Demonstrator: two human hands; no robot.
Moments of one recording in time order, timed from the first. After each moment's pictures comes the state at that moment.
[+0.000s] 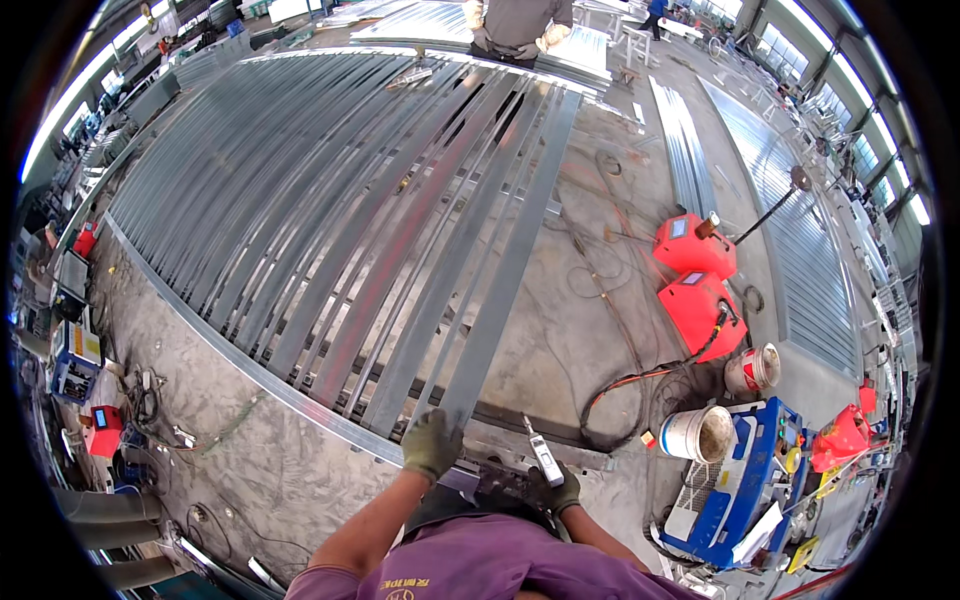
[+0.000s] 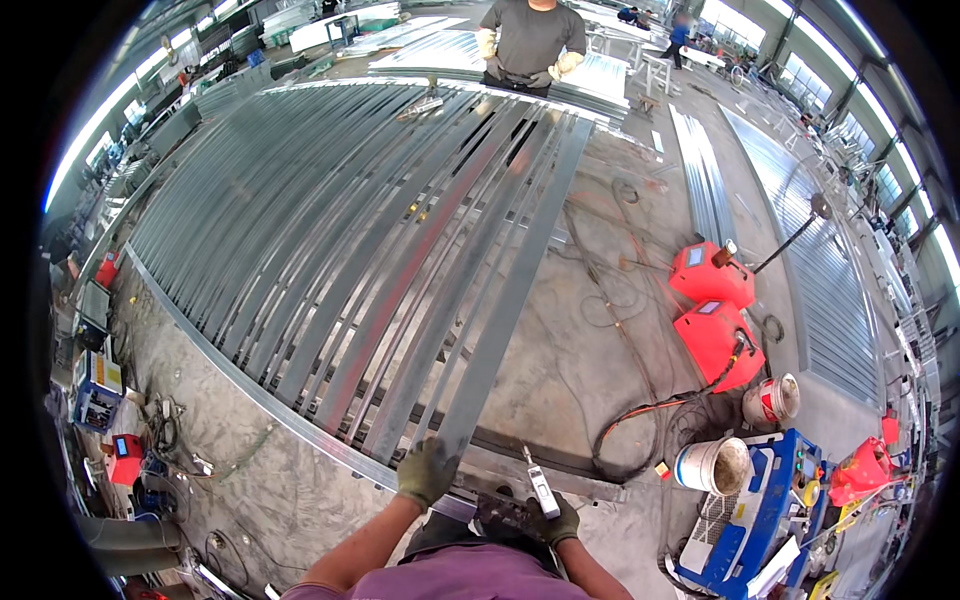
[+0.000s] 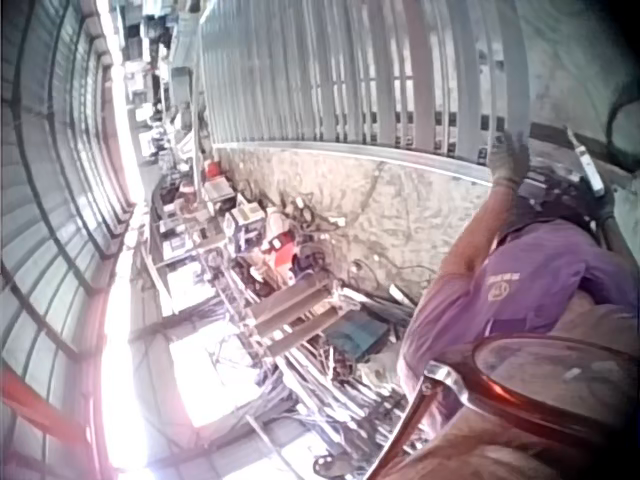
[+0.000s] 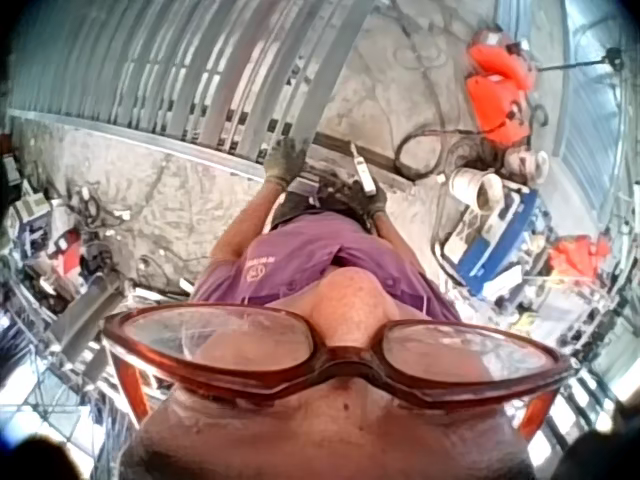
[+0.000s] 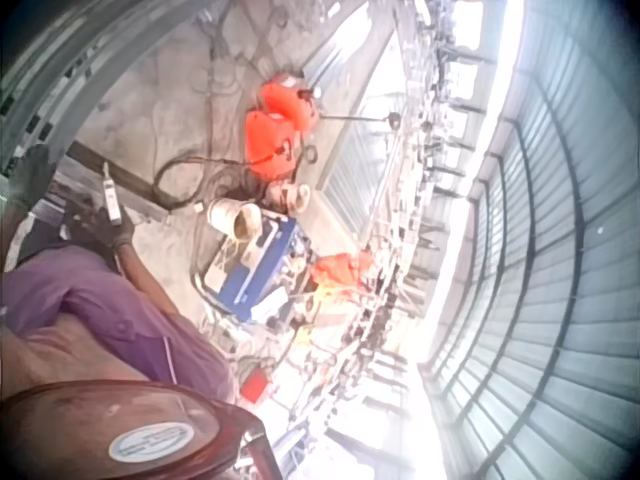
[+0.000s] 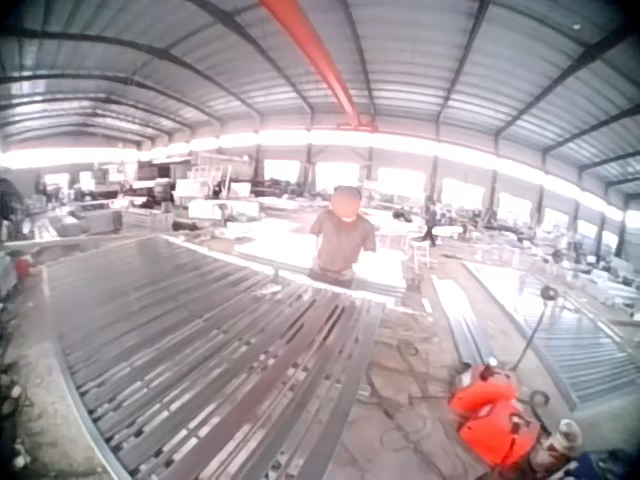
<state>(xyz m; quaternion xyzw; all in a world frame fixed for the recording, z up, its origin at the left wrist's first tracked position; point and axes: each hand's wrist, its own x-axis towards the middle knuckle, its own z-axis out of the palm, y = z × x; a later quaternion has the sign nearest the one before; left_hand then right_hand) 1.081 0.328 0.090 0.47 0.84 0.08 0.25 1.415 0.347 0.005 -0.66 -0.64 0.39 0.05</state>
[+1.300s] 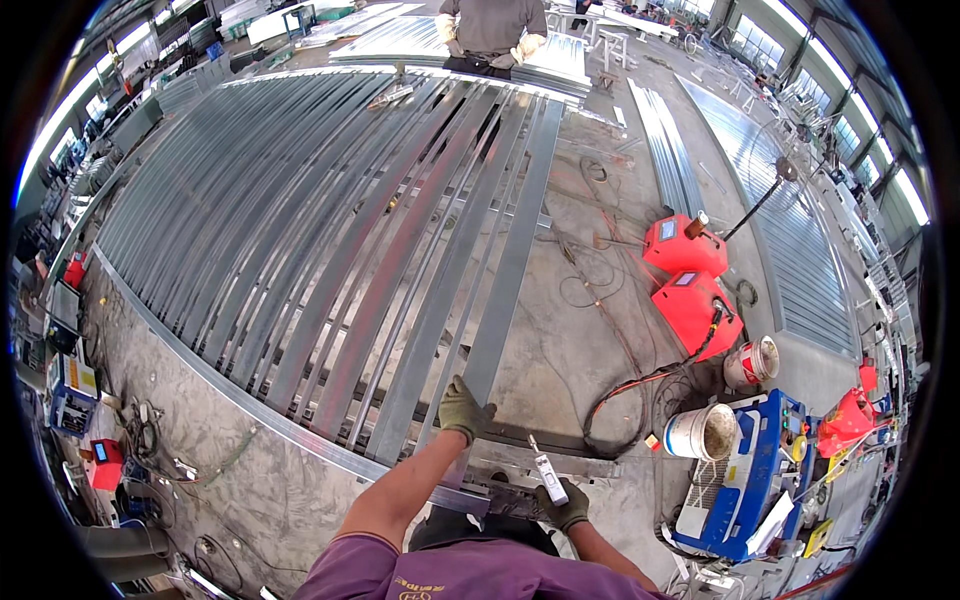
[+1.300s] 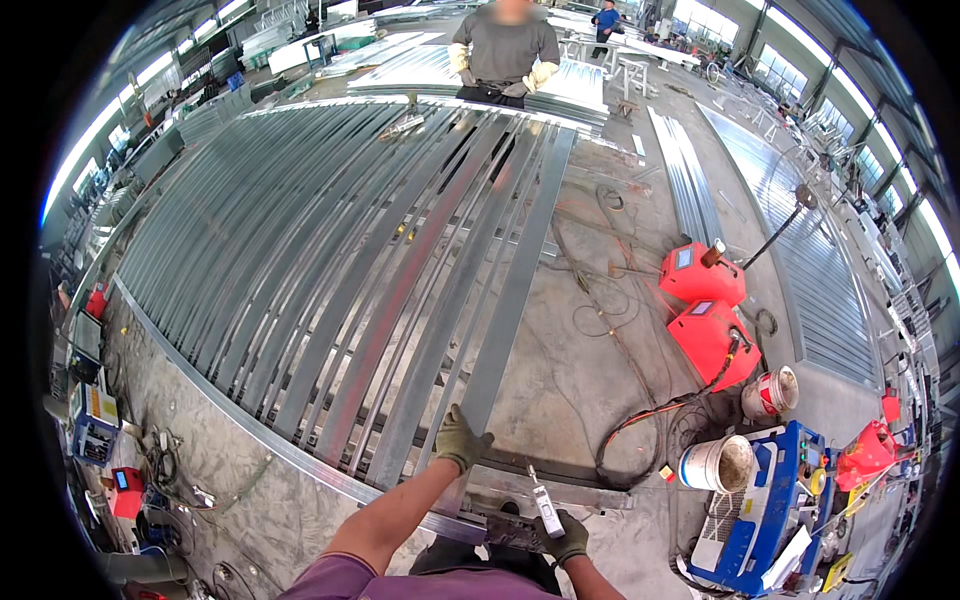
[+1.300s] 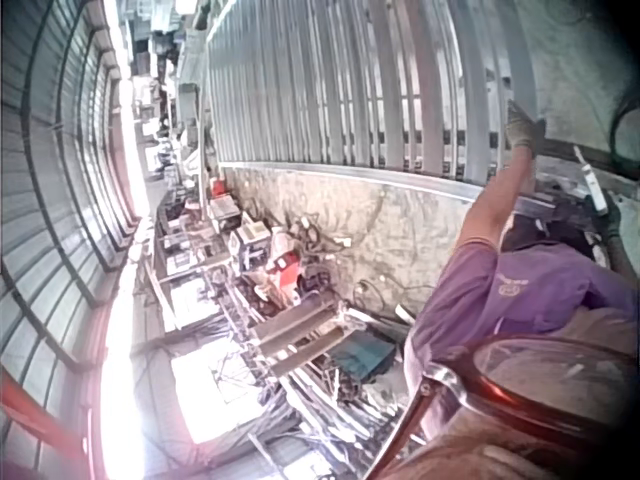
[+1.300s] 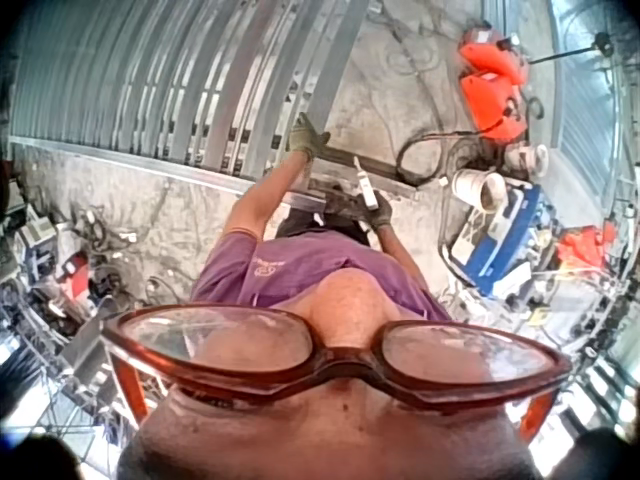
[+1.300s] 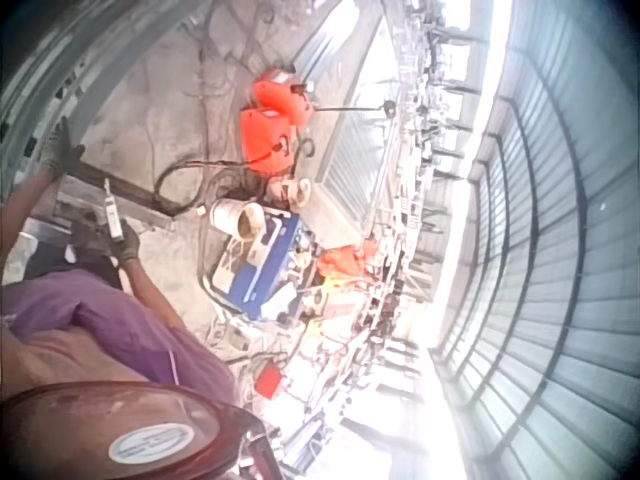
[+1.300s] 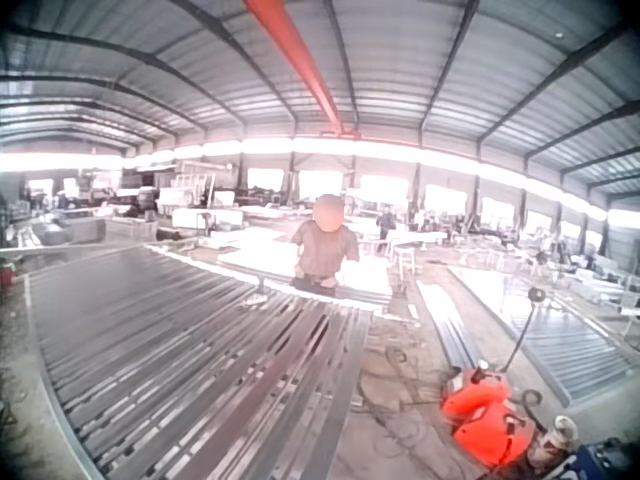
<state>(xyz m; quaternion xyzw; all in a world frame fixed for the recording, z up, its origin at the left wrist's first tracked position) 1.071 0.466 0.006 0.45 0.84 0.09 0.28 1.405 0.345 0.002 -0.65 -0.68 0.33 0.03</state>
